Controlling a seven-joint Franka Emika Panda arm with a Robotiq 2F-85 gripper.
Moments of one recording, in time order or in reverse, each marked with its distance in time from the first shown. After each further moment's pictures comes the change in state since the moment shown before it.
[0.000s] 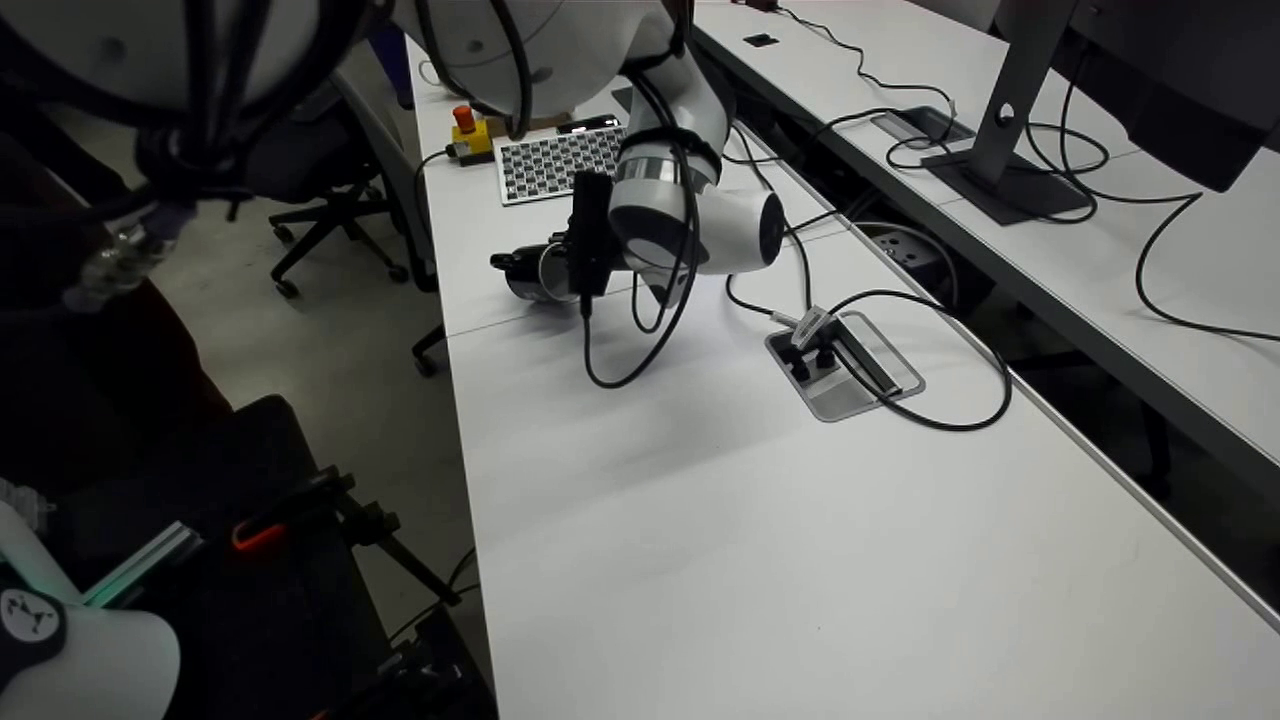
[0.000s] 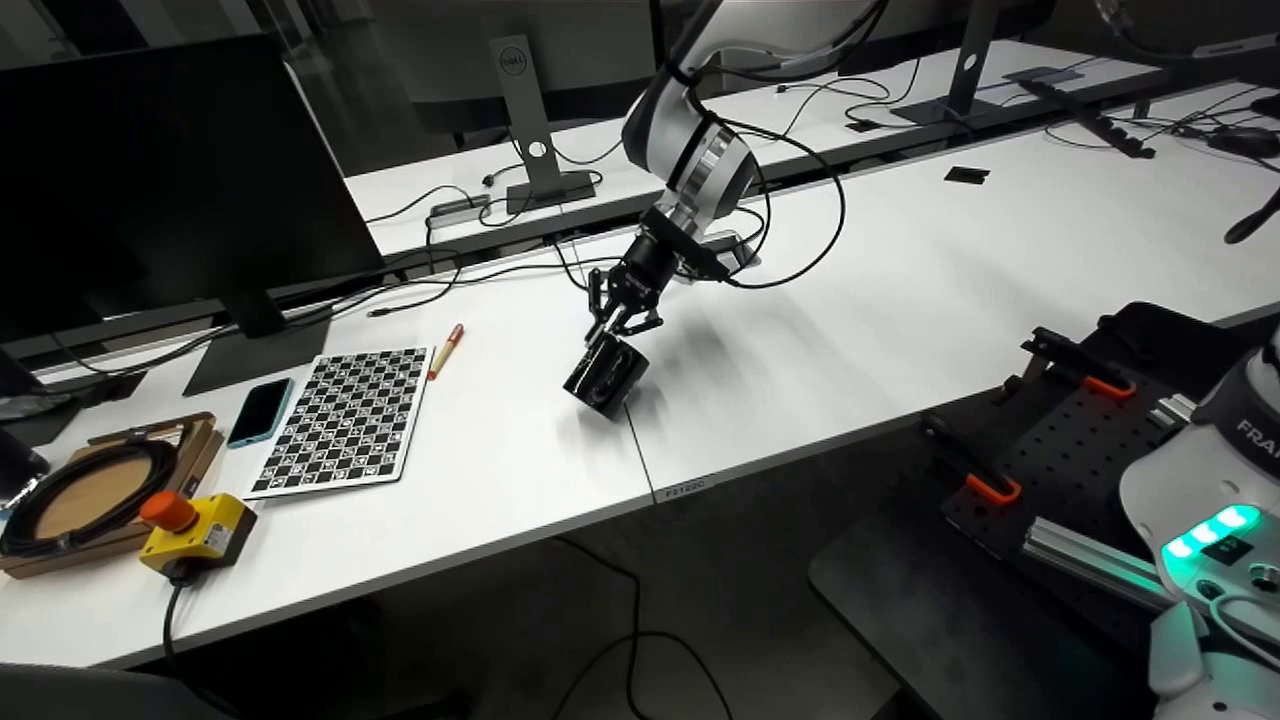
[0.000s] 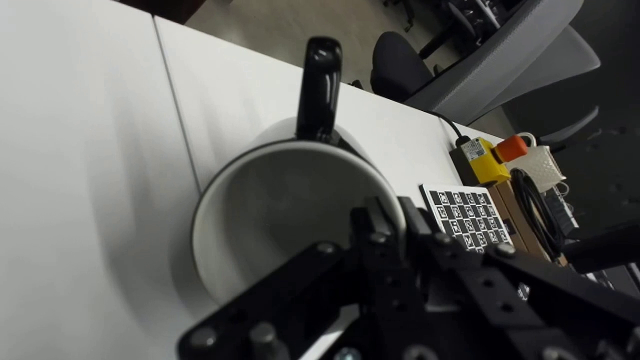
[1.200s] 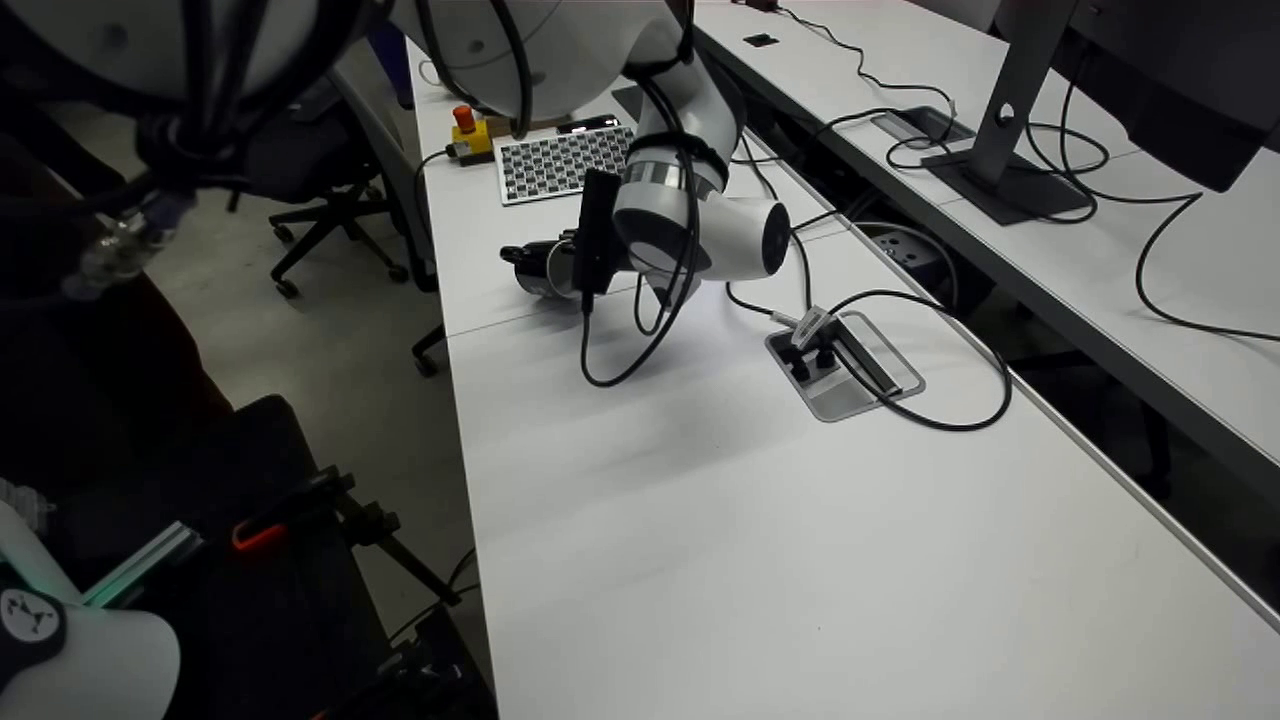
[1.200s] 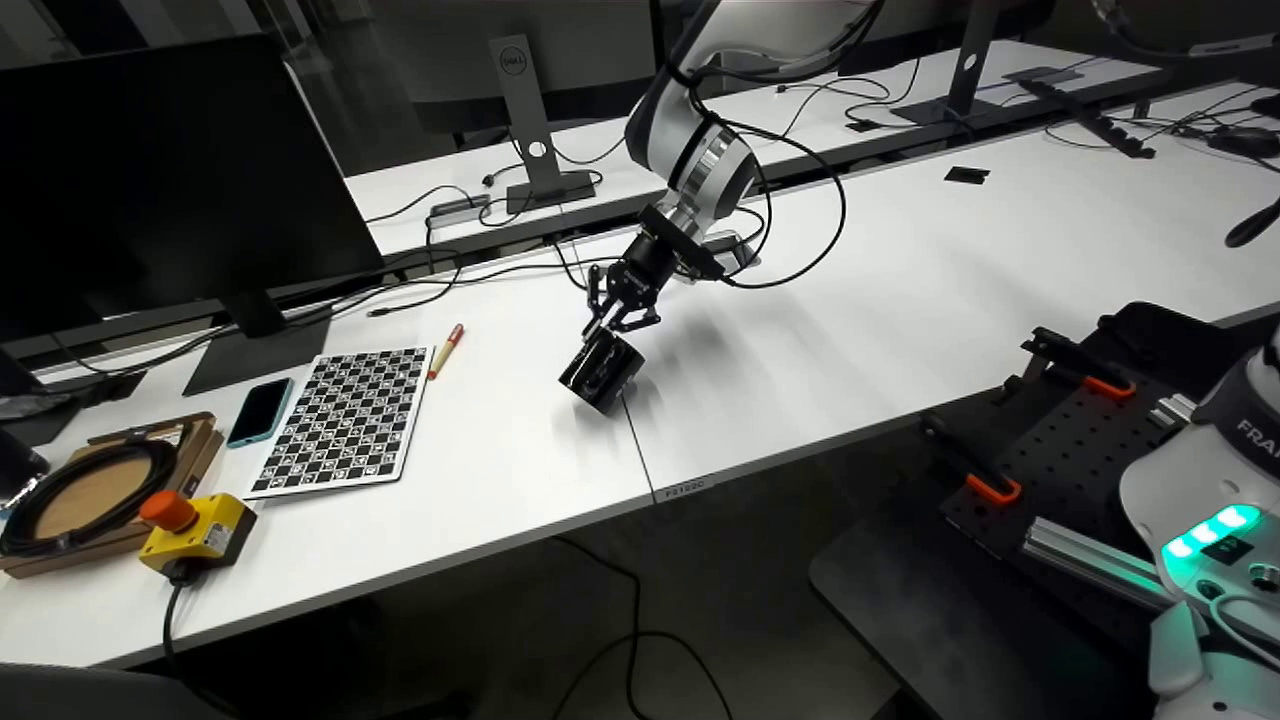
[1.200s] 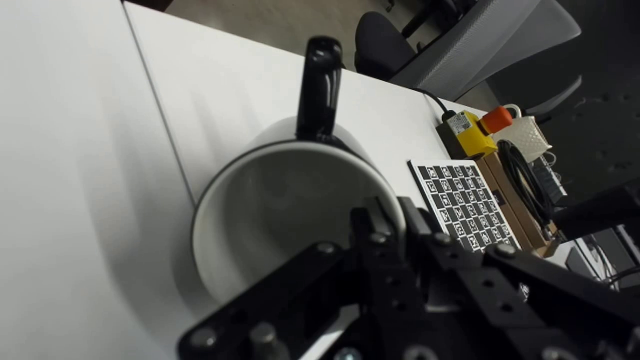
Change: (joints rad) arm 0.034 0.006 -0.052 0.018 0.084 -0.007 0.025
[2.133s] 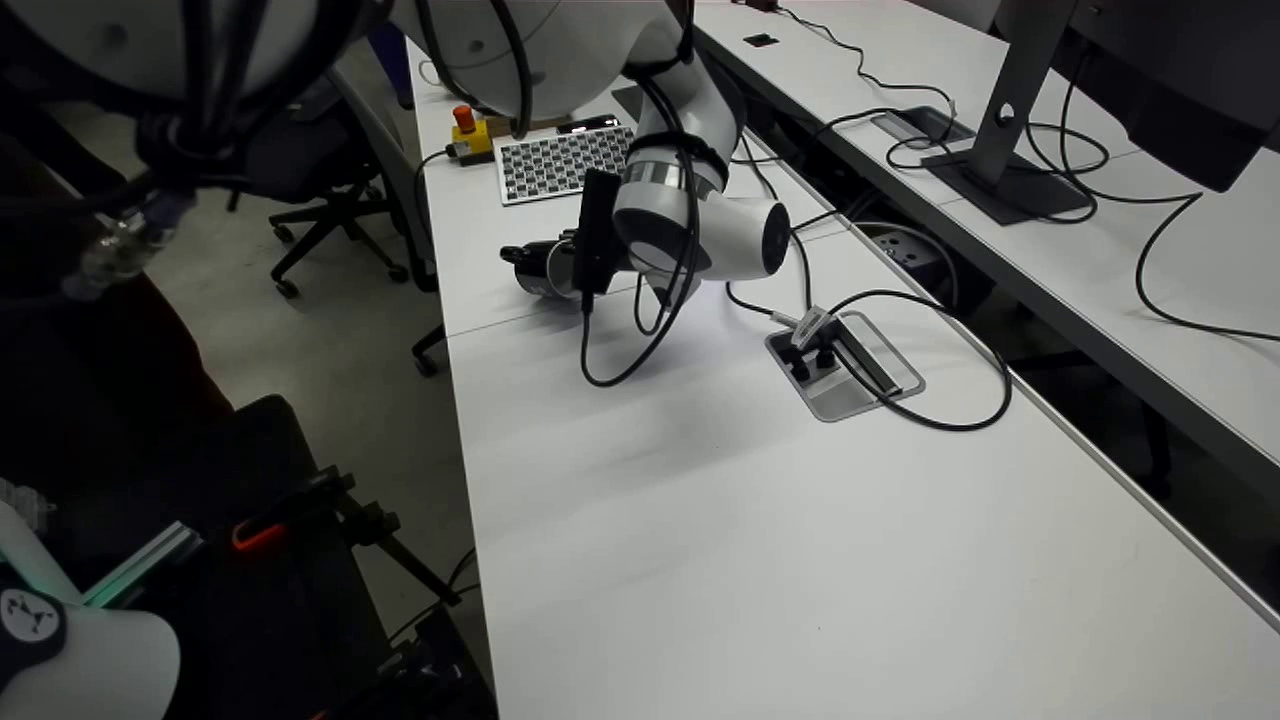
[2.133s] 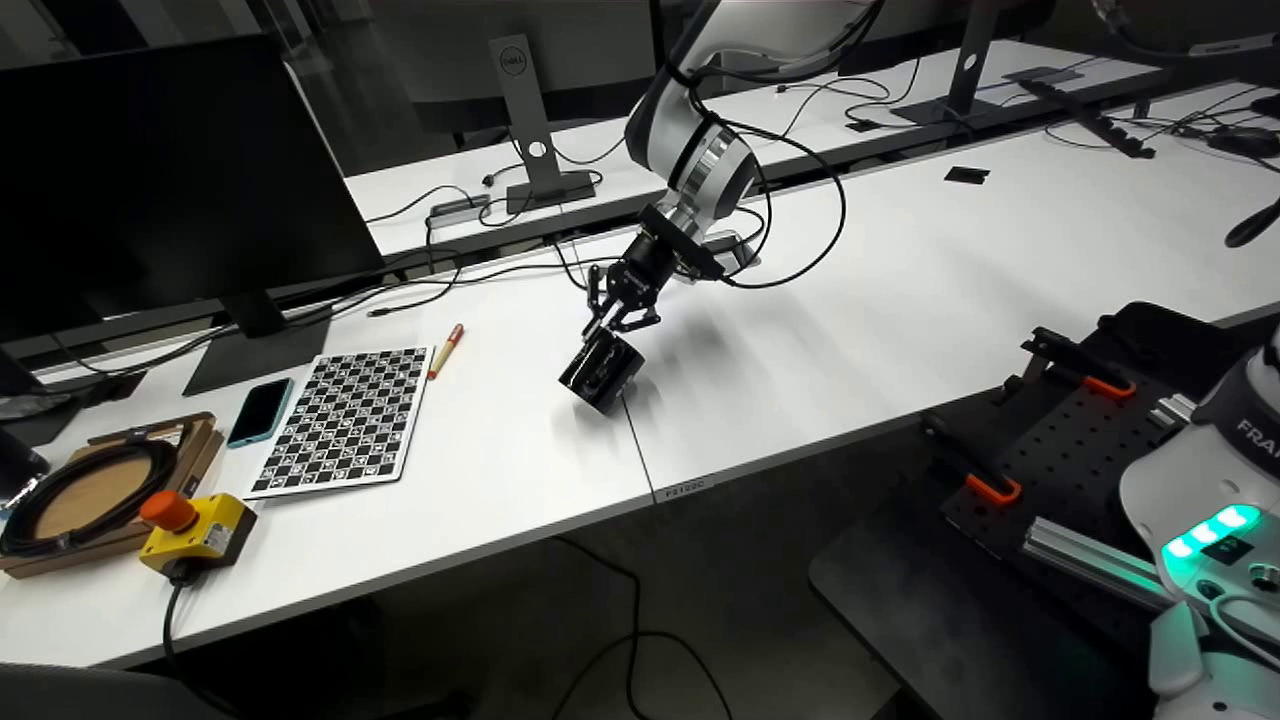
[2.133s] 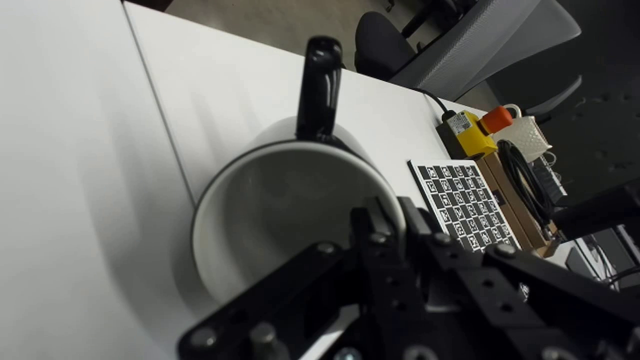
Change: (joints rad) arm 0.000 0.000 0.000 0.000 0.000 0.000 0.000
